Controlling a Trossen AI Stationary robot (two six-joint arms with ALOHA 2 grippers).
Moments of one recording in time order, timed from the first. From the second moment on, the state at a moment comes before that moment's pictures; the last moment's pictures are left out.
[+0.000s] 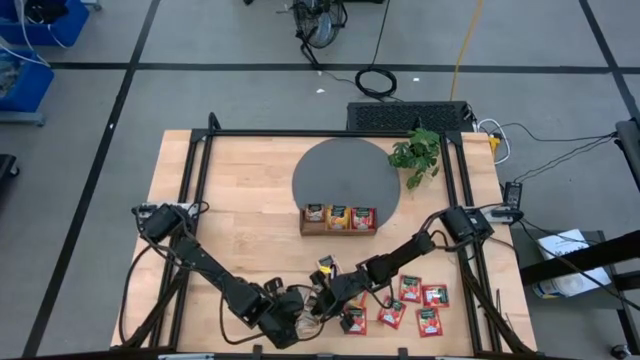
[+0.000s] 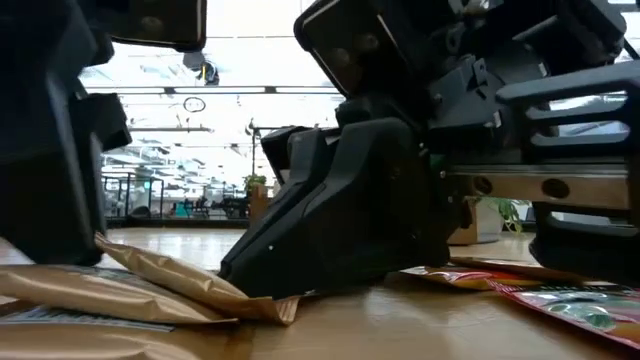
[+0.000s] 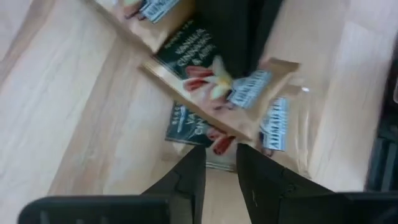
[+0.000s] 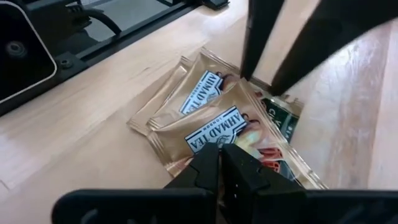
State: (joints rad) left arm -0.69 2.01 1.30 -0.43 -0.25 -1.01; right arm 0.43 2.21 1.13 0.50 -0.08 -0.20
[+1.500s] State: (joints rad) left arm -0.70 2.07 1.30 -0.36 -0.50 -0.13; right arm 0.30 2.21 1.03 0.66 -0.44 0.06
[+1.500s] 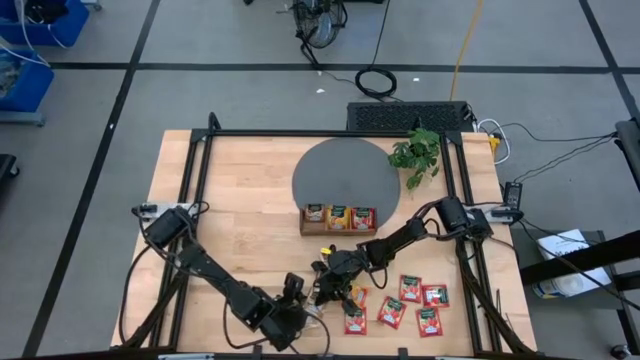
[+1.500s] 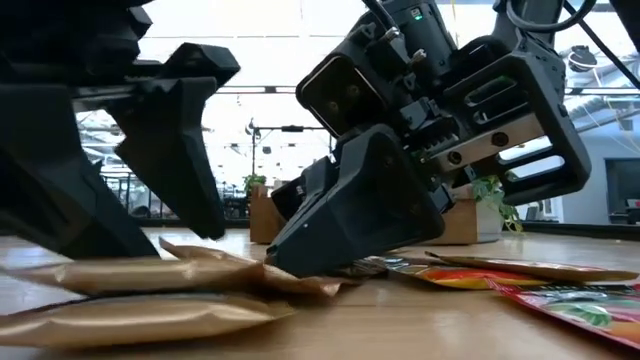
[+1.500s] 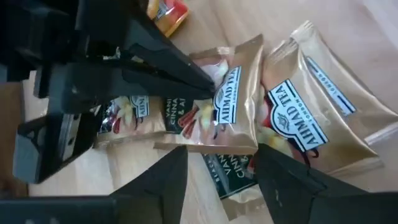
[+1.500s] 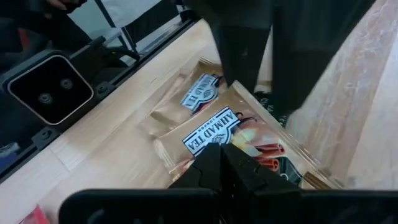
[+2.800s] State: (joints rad) left arm -0.83 2.10 1.35 -0.31 -0.95 0.18; right arm 0.29 2.02 1.03 0.65 -0.52 0.06
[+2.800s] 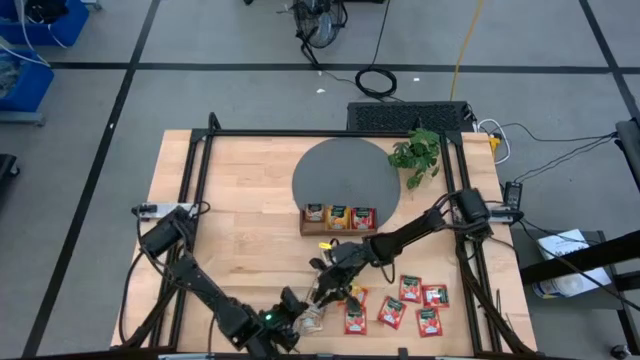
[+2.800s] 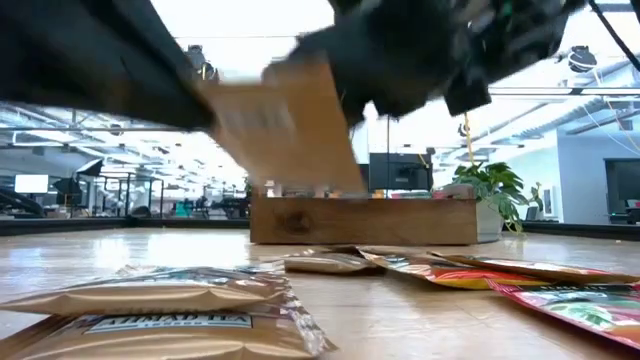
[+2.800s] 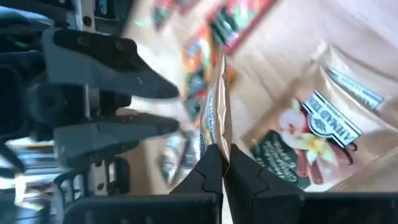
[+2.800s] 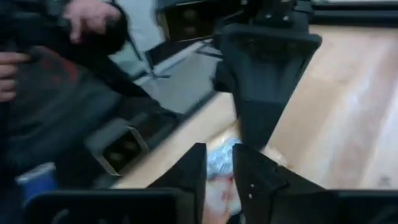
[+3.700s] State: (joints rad) left arm -0.94 2.10 1.41 -0.25 -1.33 0.54; right arm 0.18 1.76 0.77 0.86 -0.66 0.73
